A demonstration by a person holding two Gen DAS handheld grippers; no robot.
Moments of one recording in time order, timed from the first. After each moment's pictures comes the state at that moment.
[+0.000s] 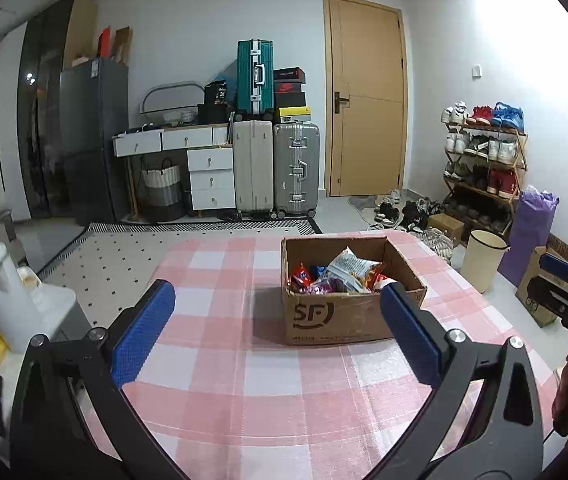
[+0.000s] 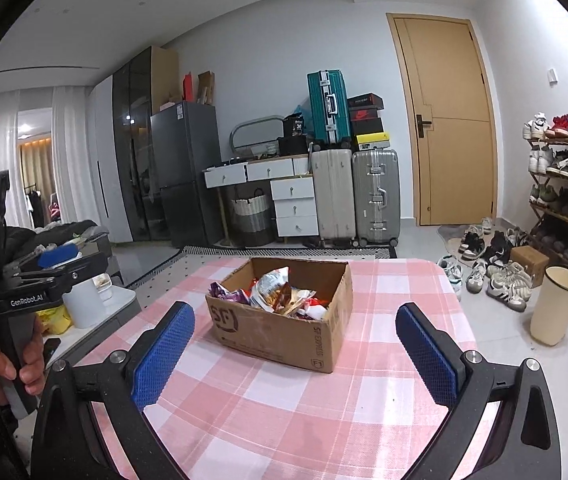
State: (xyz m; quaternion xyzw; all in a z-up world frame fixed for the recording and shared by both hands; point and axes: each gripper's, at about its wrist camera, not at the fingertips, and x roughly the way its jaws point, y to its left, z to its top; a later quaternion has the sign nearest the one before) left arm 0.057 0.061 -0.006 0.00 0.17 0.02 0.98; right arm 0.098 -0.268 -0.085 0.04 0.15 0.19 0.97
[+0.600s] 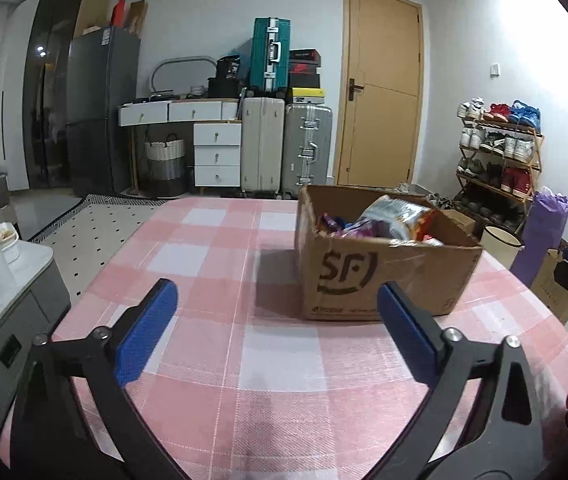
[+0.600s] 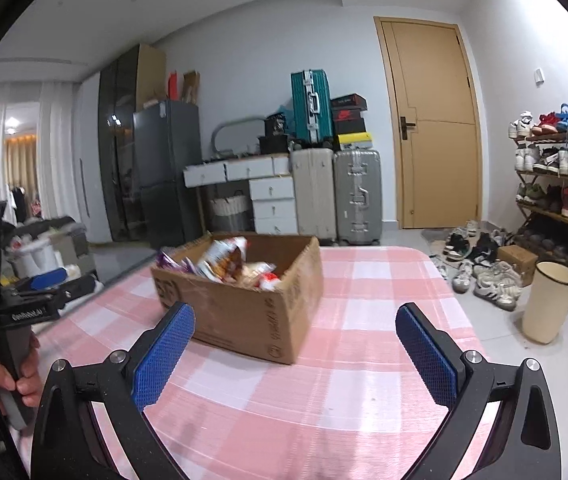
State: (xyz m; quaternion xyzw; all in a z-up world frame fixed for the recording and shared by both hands) left arm 0.143 0.082 -0.133 -0.03 0.19 0.03 0.98; right arm 0.161 -0.269 -0.171 0.02 0.15 0.16 0.98
